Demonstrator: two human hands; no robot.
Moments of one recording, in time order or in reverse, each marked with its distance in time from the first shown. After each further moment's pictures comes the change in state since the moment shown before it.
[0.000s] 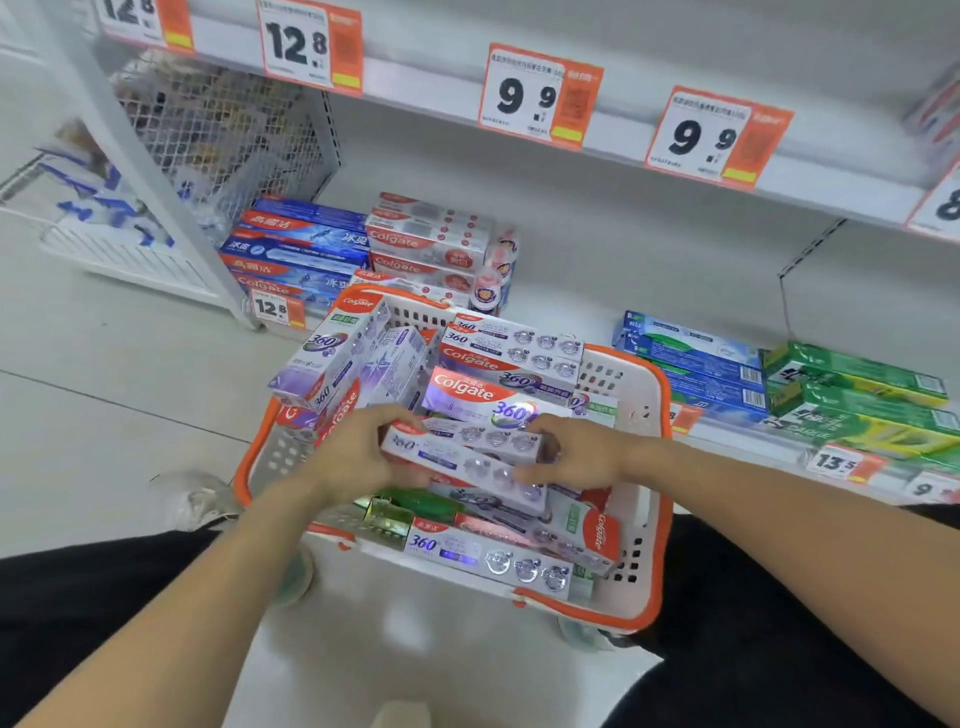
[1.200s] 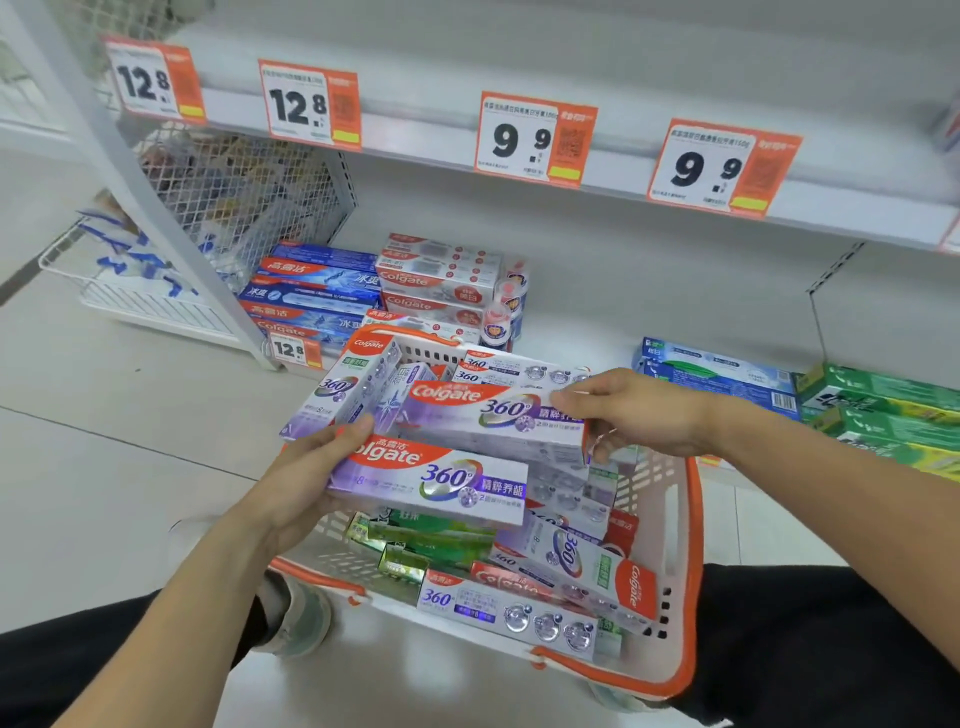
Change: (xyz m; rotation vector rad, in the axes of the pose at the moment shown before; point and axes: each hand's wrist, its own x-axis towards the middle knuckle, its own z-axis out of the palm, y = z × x) left_hand -0.010 0.015 -0.041 -0.804 0.144 -0.338; right_hand -0.032 -0.024 -0.082 0.640 0.009 -0.117
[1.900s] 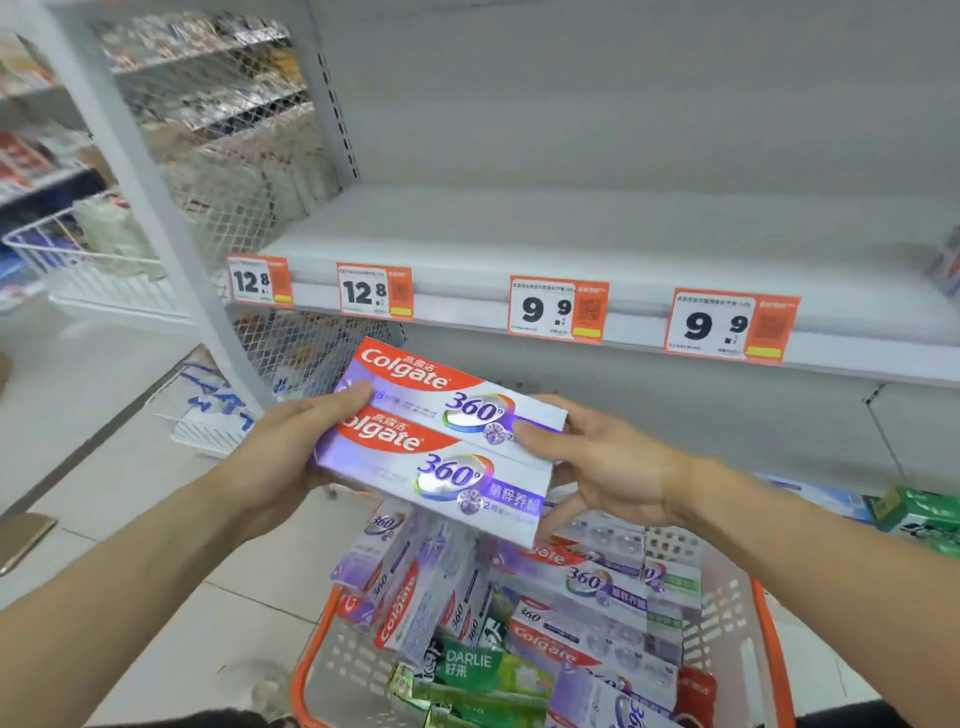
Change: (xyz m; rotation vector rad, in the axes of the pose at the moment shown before) left_hand -0.034 0.176 0.003 0.130 0.017 0.298; right_hand 0.016 -0.096 0.010 0.435 -0.072 -0.297
